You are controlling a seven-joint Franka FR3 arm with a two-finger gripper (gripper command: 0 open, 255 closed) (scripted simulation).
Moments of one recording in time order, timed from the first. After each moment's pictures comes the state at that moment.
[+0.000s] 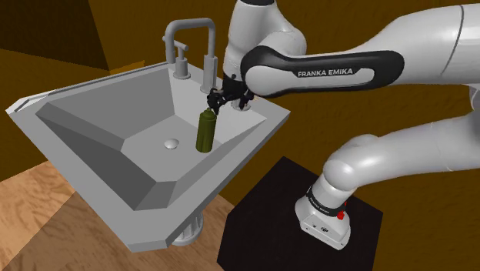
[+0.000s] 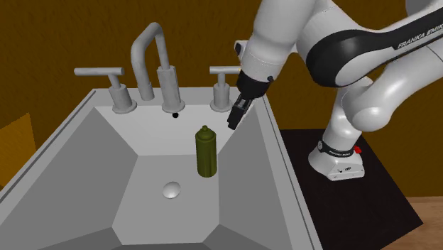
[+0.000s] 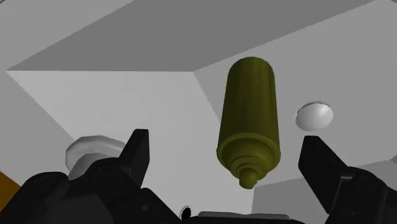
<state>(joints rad) -0.20 -0.62 0.54 -2.46 0.09 2.08 0.63</state>
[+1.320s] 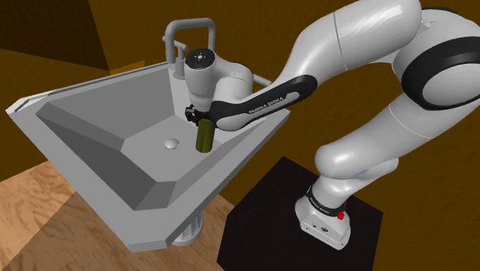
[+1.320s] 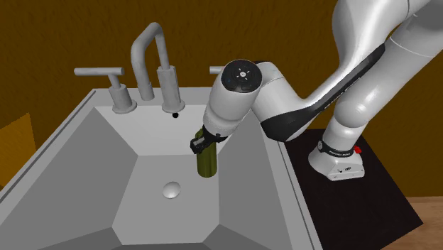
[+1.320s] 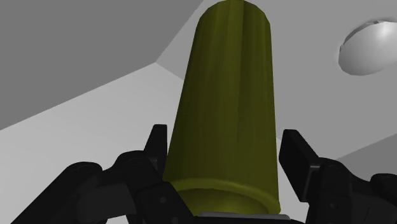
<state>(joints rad) -0.69 -0.21 1.09 -2.35 -0.33 2.33 1.48</state>
